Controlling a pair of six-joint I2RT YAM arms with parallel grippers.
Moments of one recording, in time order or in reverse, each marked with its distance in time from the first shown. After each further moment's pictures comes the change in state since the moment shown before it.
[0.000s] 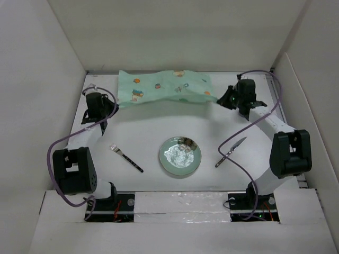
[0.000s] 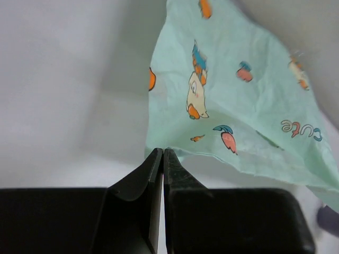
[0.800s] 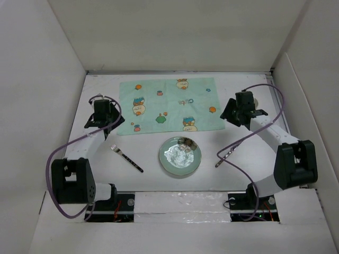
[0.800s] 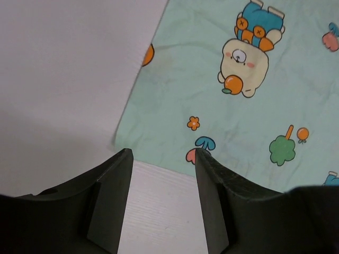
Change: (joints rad) left arm -0.071 -0.131 -0.115 -0.312 -0.176 0.086; right arm 0.043 -0.132 -0.203 -0.243 0.298 0.100
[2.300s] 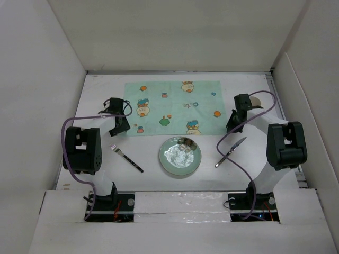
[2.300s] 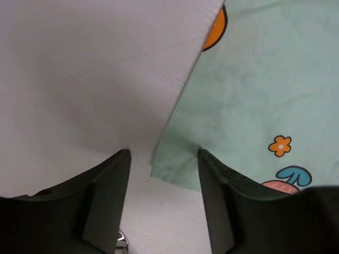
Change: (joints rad) left arm -0.097 0.381 0.171 -0.178 -0.143 0.092; right arm -0.074 0.281 0.093 -0.187 -0.032 -0.026
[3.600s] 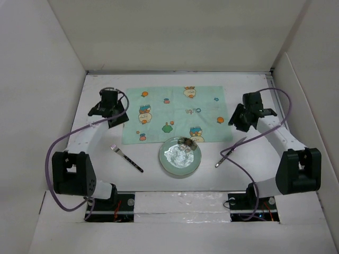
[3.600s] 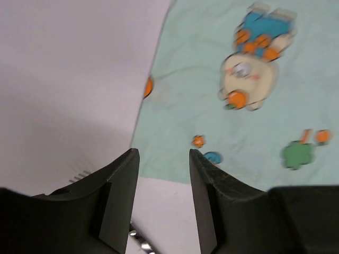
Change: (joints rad) left arm -0.009 -0.243 0.022 -0.150 0.101 0.035; right arm -0.005 -0.314 -0.097 -0.065 0.008 0.005
